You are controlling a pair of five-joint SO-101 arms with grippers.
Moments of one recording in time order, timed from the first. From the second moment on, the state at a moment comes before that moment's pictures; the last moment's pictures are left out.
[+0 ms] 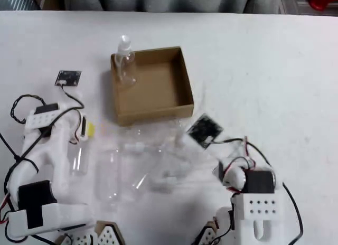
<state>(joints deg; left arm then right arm) -19.4 -4.4 39.8 52.8 -11.7 -6.2 -66.5 63.0 76.6 51.6</state>
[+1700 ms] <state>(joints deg) -19.4 -4.4 39.8 50.8 -12.8 -34.1 -27.6 64.4 51.1 81.0</state>
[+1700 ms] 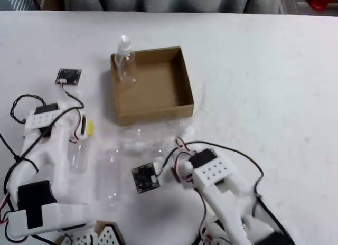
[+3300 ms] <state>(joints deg) -19.4 -4.4 39.8 50.8 -13.0 -6.4 -44.8 35.2 57.8 9.5</state>
